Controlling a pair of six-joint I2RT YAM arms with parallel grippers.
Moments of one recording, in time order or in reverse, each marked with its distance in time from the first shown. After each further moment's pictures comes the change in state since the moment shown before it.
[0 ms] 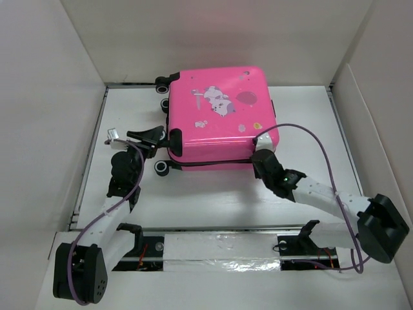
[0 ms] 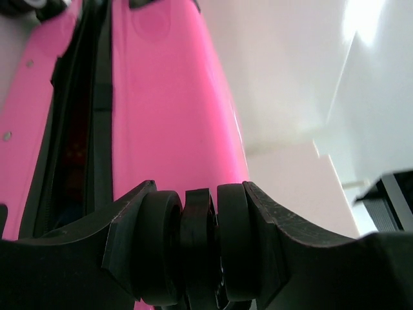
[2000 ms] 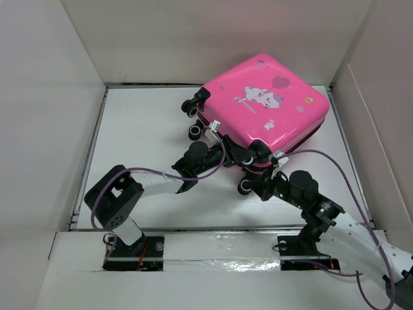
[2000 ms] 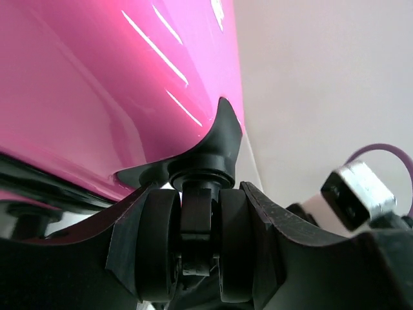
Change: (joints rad) left arm -0.682 0.693 0.415 0.237 0.130 0.125; right arm -0.011 -0.599 -0.238 0.029 -0.625 0.091
